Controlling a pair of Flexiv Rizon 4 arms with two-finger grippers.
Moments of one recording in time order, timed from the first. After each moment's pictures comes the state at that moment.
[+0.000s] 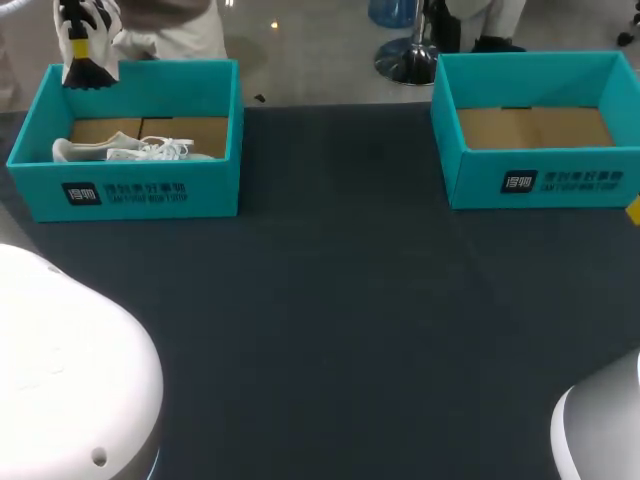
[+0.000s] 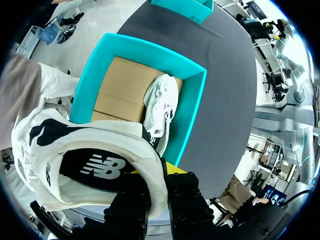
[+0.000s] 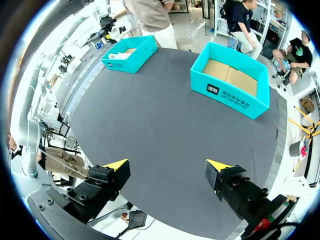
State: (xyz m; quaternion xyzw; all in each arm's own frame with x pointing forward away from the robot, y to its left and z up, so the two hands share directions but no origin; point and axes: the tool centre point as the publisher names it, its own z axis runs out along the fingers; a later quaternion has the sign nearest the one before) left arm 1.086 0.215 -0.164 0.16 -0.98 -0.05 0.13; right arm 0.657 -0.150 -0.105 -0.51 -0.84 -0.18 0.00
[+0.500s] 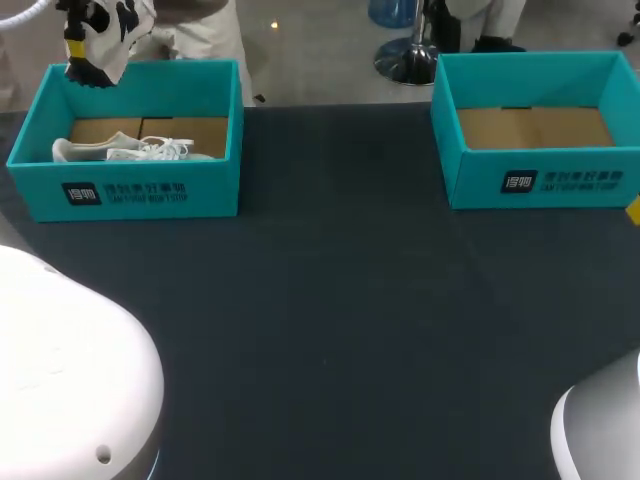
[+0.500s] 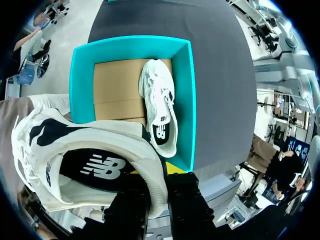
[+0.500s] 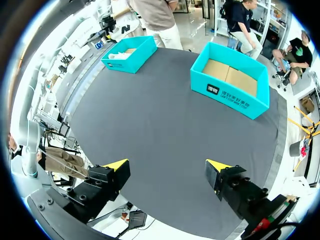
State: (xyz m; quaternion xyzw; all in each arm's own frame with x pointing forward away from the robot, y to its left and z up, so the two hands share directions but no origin) left arm 1.103 0.224 -0.169 -0.03 -0.99 -0.10 0.10; right arm 0.658 -0.150 -0.105 -0.51 -0.84 -0.18 0.00
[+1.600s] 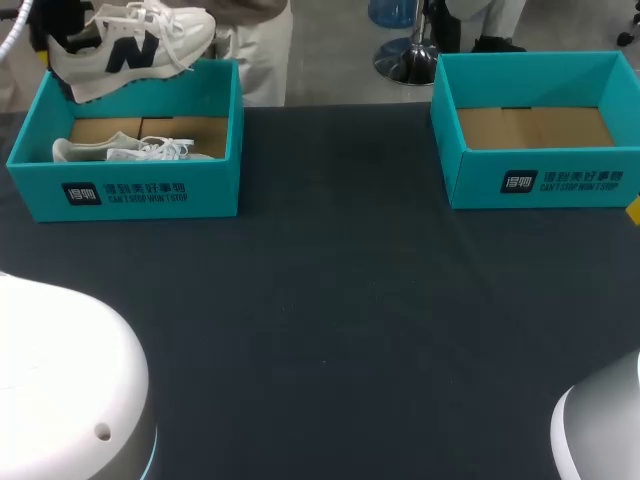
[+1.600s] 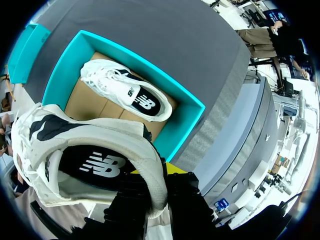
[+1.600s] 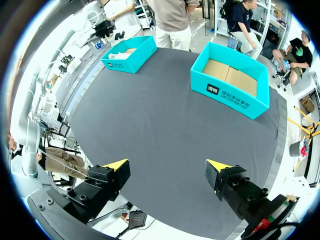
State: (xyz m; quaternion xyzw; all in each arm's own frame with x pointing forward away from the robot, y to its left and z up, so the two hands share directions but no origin) left arm 1.114 0.270 -0.181 -0.47 -0.87 -0.15 0.03; right arm 0.658 -0.150 -0.105 -0.51 -0.84 -0.18 0.00
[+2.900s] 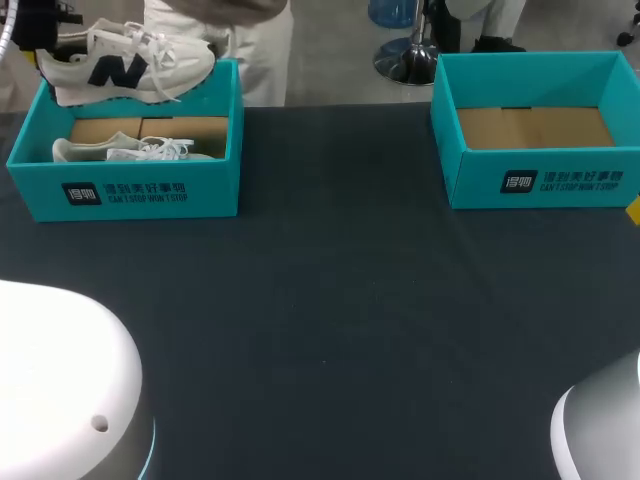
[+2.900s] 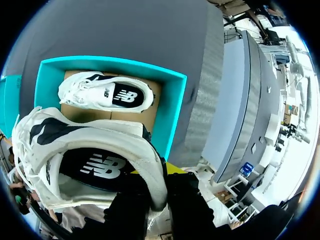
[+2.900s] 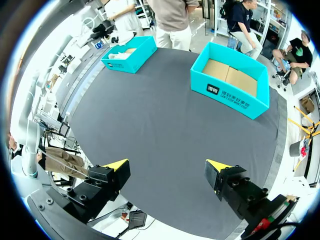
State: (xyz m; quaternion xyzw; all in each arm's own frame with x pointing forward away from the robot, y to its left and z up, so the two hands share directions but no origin) left arm 1.125 0.287 -0.186 -0.62 -0.76 -0.18 0.01; right arm 0.657 -0.150 -0.105 -0.51 -0.84 -0.18 0.00
